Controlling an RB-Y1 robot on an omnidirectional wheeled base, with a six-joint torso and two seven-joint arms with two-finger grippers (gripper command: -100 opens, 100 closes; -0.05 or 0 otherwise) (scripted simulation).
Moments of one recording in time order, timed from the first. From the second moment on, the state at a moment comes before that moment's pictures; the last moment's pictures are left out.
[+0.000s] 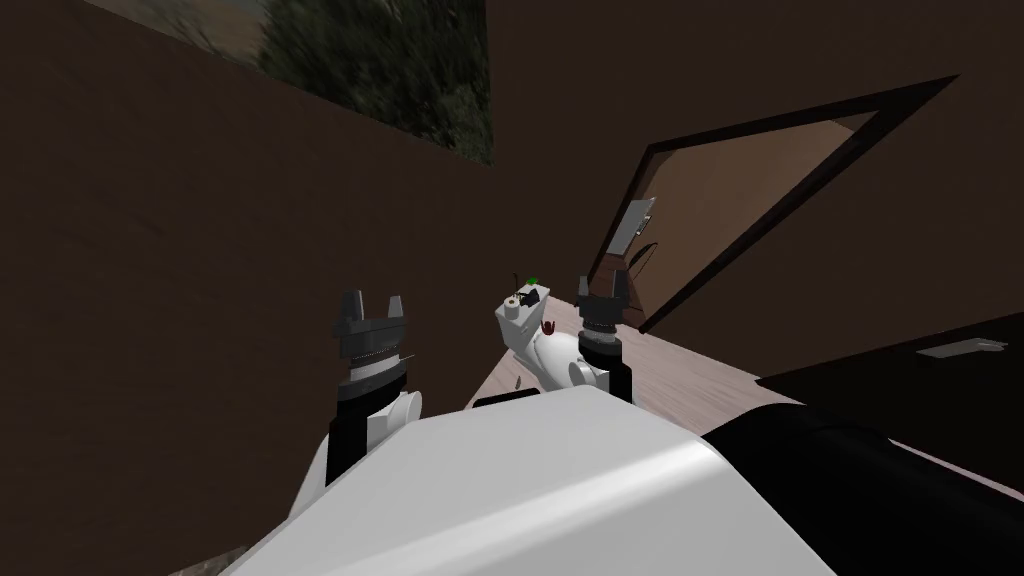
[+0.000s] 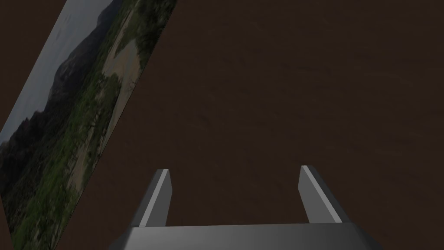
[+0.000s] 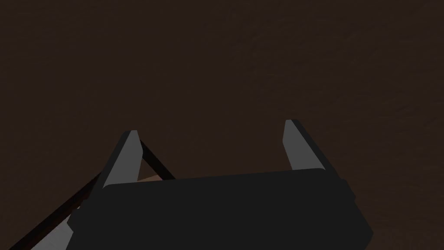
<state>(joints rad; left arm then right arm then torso) 0.52 -0.01 0.04 -2.36 -0.04 -0.48 0.17 0.51 0.00 0.05 -2.37 -0.09 -0.63 -0.01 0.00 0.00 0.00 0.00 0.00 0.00</state>
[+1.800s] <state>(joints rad) 0.52 -0.01 0.04 -2.36 -0.04 -0.48 0.17 0.59 -0.49 0.15 -2.18 -0.07 -0.60 -0.10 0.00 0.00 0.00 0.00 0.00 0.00</state>
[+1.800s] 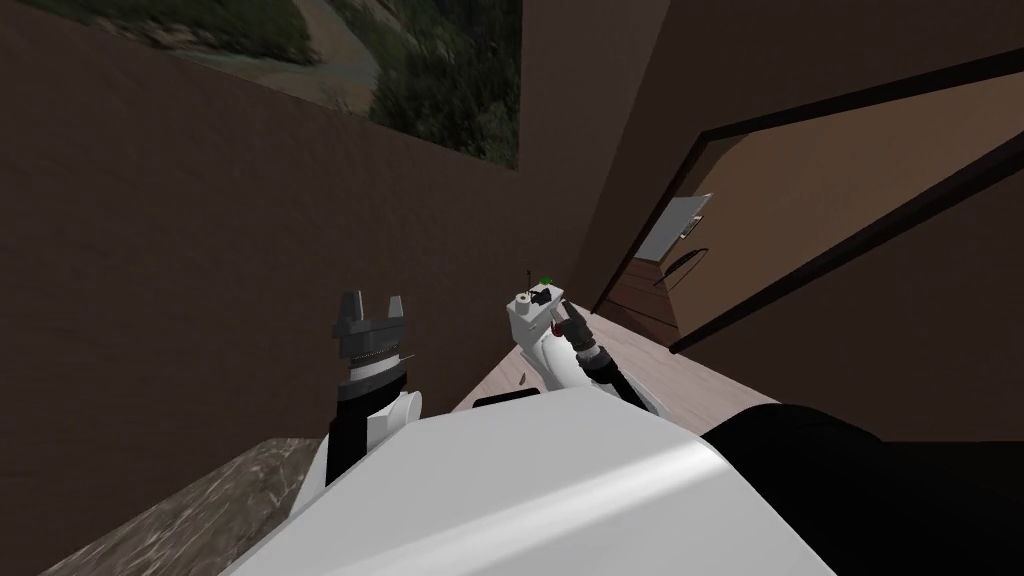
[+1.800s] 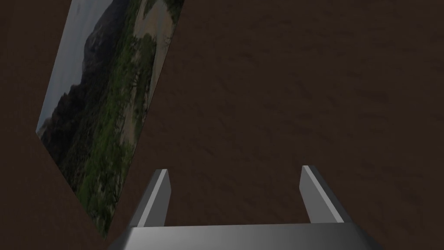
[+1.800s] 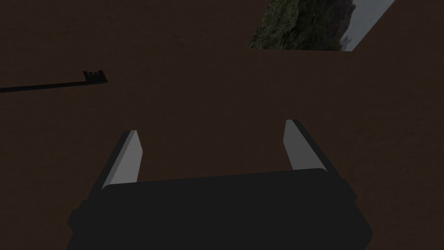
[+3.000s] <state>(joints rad) 0.52 -0.01 0.04 -2.36 -0.04 -0.48 0.17 0.63 -0.83 0.19 -2.00 -0.03 -0.59 -0.15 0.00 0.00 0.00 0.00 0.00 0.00</state>
